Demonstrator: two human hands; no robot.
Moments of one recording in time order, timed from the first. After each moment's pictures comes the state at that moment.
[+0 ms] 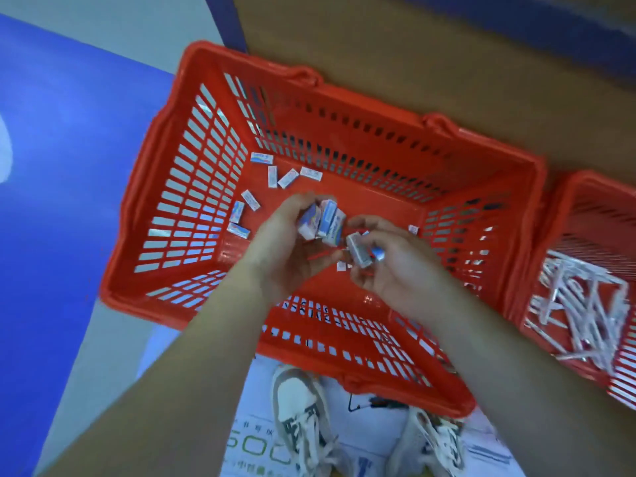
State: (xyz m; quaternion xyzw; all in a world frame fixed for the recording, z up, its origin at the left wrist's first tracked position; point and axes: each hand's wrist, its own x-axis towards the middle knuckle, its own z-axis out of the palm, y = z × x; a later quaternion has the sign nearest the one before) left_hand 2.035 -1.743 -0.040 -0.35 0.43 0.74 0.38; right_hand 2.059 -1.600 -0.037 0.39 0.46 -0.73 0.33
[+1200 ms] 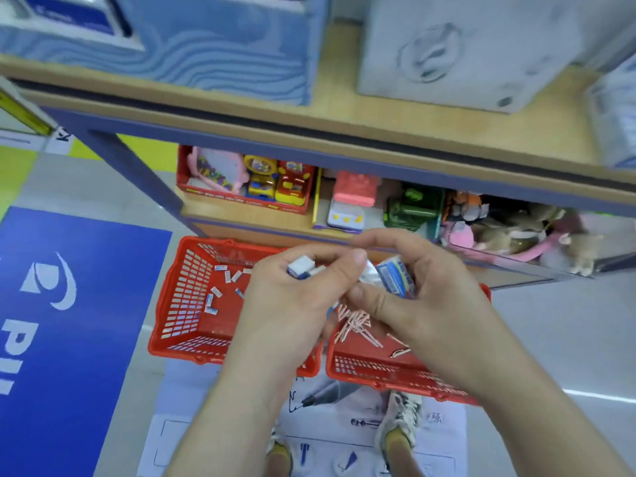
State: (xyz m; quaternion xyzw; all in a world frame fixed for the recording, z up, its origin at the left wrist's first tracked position) left_hand 2.085 -1.572 0.475 -0.15 0.65 0.70 0.24; right_hand 2.116 -1.438 0.486 0.13 0.76 -0.62 0.14
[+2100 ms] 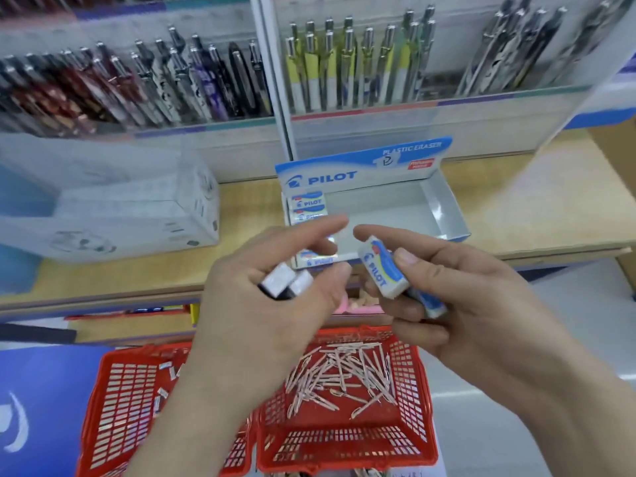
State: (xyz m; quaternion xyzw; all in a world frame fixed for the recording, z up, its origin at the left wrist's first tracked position) left_hand 2.069 -1.279 0.570 0.16 0.78 0.60 0.12; right_hand 2.131 -1.123 0.551 0.19 0.44 -0.87 0.11
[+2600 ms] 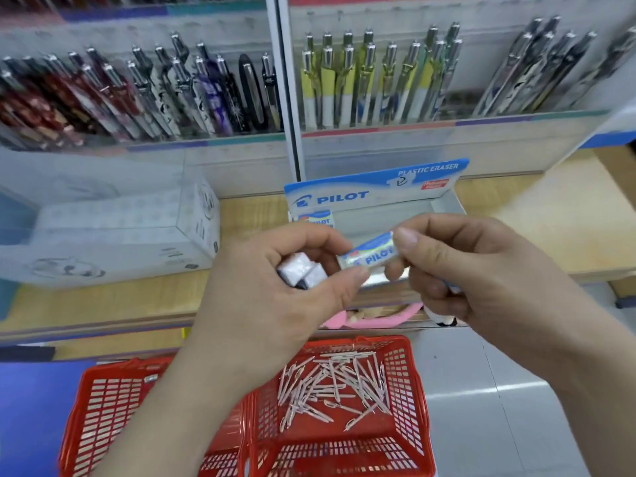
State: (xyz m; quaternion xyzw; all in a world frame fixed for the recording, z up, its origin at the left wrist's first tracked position) left_hand 2.023 -1.280 0.557 0.21 0.79 0.56 0.16; right_hand 2.092 -1.104 0.555 0.19 0.65 -0.73 0.08
